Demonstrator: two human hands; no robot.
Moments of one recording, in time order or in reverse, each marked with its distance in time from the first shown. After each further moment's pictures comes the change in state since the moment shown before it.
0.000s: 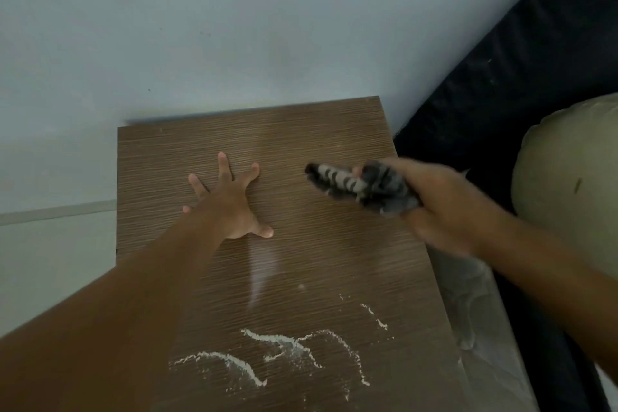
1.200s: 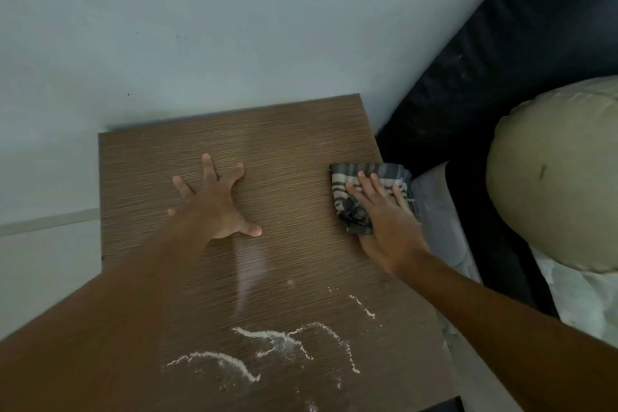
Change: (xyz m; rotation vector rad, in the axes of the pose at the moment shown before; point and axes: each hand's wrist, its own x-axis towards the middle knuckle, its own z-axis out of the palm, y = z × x) left_hand -0.001 0.001 0.001 0.015 0.031 0.002; right_hand 0.004 0.087 0.103 -0.396 0.147 0.143
